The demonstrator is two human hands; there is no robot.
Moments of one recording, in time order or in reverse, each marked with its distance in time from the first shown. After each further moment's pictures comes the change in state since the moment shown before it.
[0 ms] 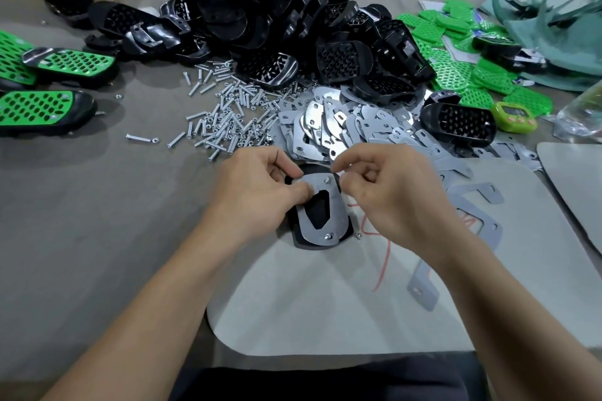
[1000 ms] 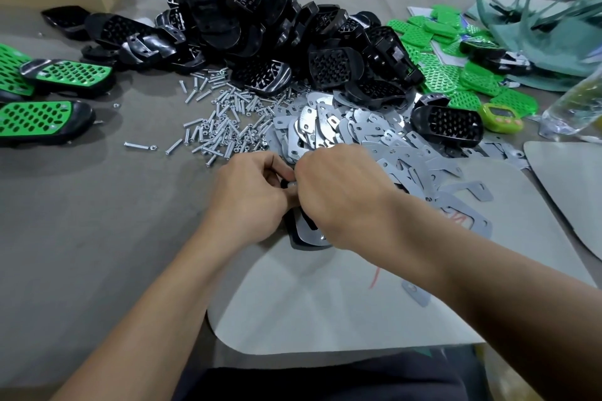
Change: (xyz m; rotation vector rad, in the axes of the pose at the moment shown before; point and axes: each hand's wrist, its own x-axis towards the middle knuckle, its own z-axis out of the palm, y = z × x) left_hand 0.000 -0.002 -0.002 0.097 0.006 0.012; right_hand 0.012 -0.065 0.017 -0.964 -0.261 -0.316
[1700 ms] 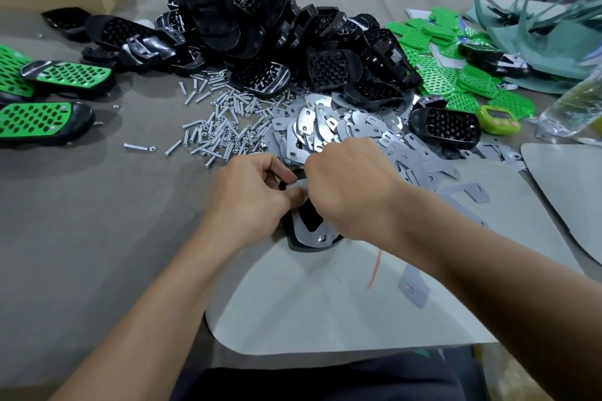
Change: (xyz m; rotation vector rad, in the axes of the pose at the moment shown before) left_hand 0.001 -0.006 0.005 -0.089 0.001 0.007; right_hand -0.001 0.019 0.002 -0.061 0.011 -0.053
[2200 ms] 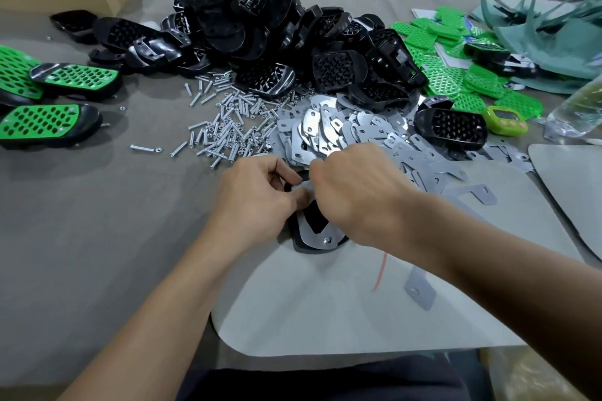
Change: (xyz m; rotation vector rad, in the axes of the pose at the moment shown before) left_hand -0.002 0.000 -0.002 0.000 0.005 0.020; right_hand 0.000 0.002 0.004 -0.016 -0.030 -0.057
